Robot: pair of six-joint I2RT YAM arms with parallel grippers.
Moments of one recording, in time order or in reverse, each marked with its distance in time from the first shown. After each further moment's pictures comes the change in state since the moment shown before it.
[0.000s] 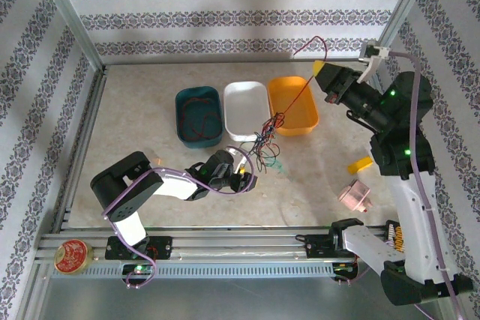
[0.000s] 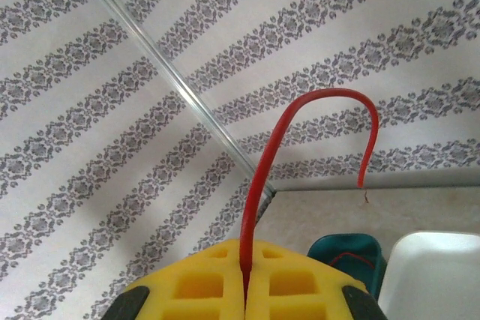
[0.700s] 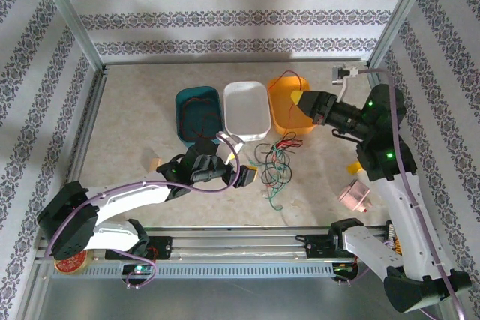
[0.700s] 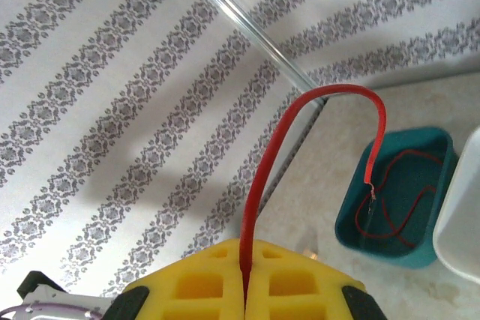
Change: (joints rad) left arm 0.006 -0.435 0.061 -0.306 0.047 0.147; right arm 0.046 -0.066 -0.258 0.049 -0.216 0.094
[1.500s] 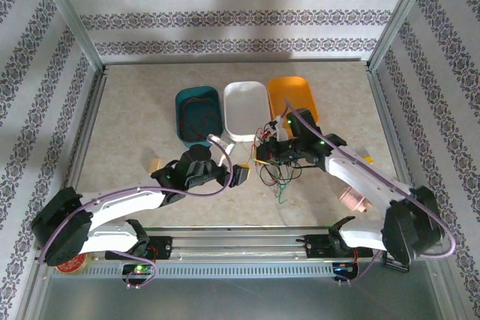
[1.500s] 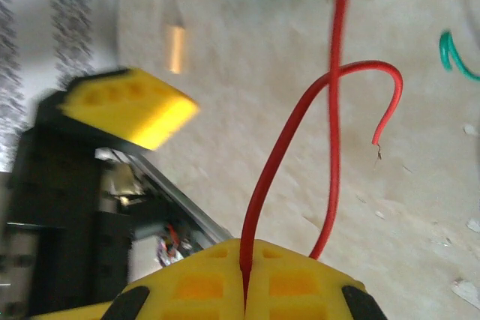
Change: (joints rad) left arm 0.000 -0.093 -0.110 0.032 -0.171 -0.055; right arm 0.311 0.393 -0.271 -0.165 0.084 -0.067
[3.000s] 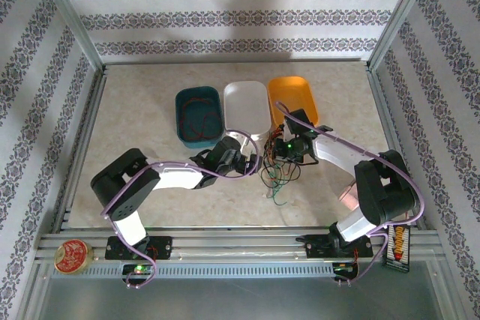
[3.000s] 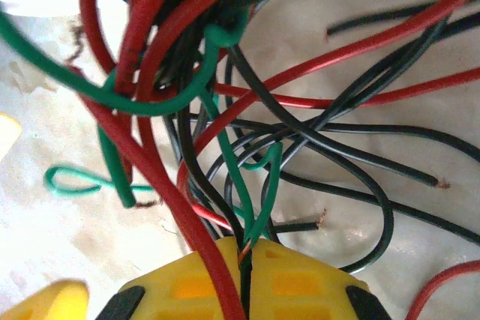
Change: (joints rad) left arm 0.018 0.554 0.247 0.132 -0.087 -0.143; right arm -0.127 0.246 0.004 -0.029 0.350 -0.195
